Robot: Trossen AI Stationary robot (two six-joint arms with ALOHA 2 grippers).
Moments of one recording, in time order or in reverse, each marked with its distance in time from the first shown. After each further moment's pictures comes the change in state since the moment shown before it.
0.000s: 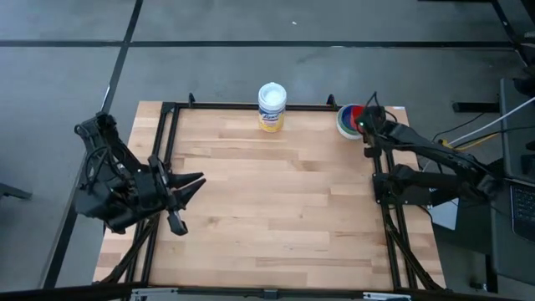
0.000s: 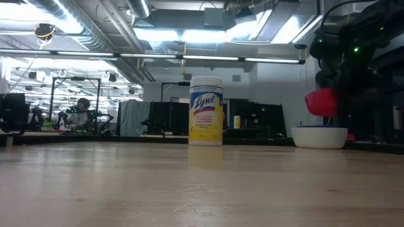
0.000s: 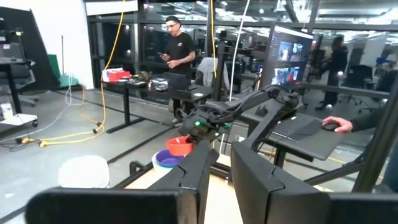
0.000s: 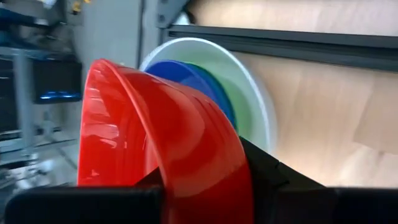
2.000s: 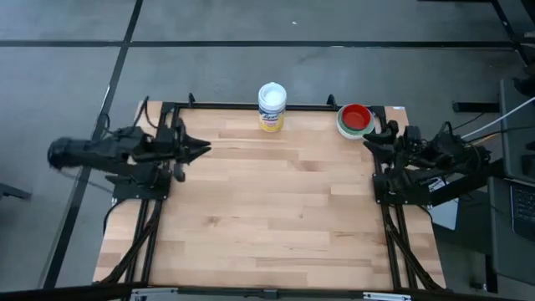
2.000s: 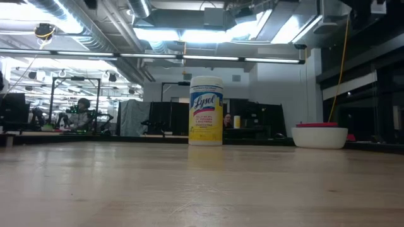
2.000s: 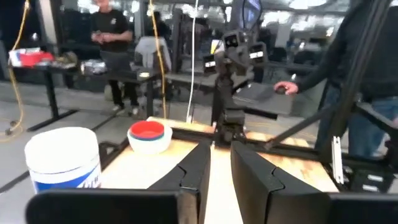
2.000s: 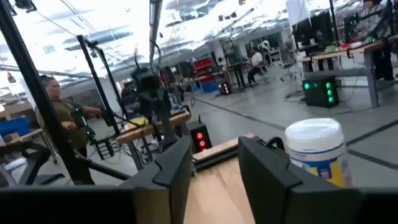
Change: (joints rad) left arm 0.864 -0.705 -0.623 -0.340 1.191 -0.247; right arm 0.997 -0.770 0.000 0.479 -0.064 -1.882
